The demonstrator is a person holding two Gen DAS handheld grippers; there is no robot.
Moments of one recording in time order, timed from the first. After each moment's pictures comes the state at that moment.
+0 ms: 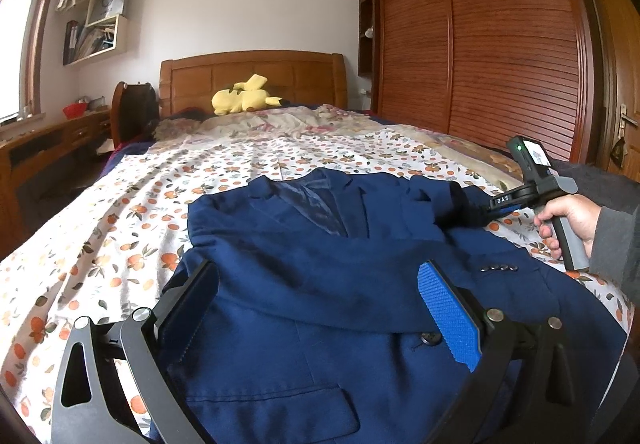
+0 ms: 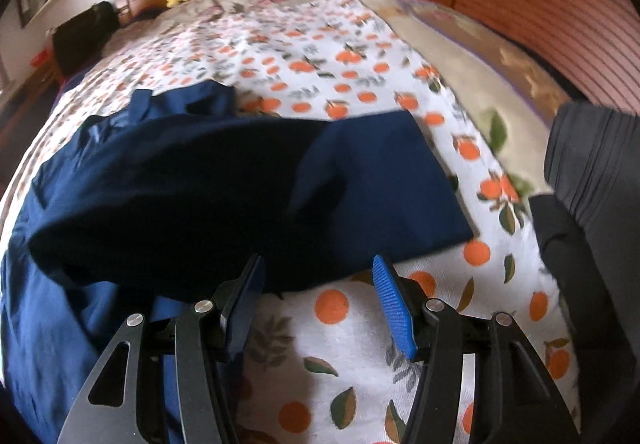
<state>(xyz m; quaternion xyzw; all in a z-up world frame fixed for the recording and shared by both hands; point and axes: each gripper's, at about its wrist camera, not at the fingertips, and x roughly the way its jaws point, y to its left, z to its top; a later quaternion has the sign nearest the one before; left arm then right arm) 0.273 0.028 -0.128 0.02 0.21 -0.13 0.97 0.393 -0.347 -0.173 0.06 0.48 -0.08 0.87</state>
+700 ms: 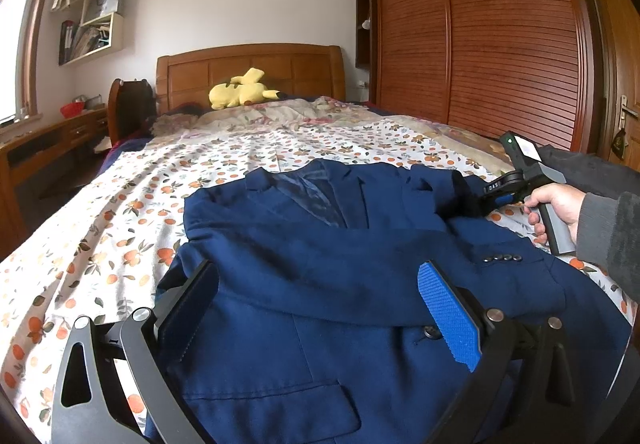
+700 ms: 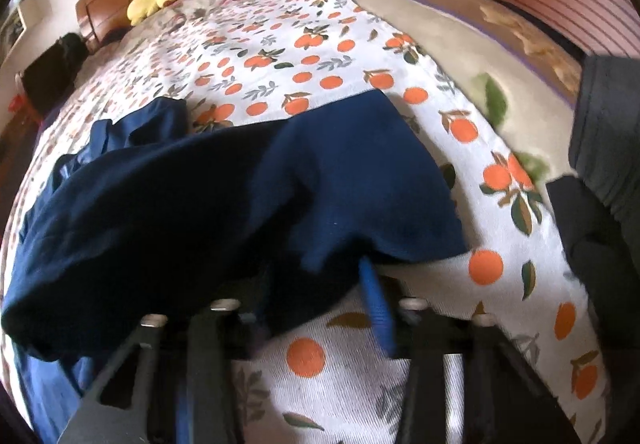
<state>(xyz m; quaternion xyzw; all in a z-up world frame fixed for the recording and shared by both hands) 0.278 0.025 -0.134 0.03 0.22 -0.13 0.97 0.422 -0.374 -0.191 0.12 0.49 -0.11 0.85</state>
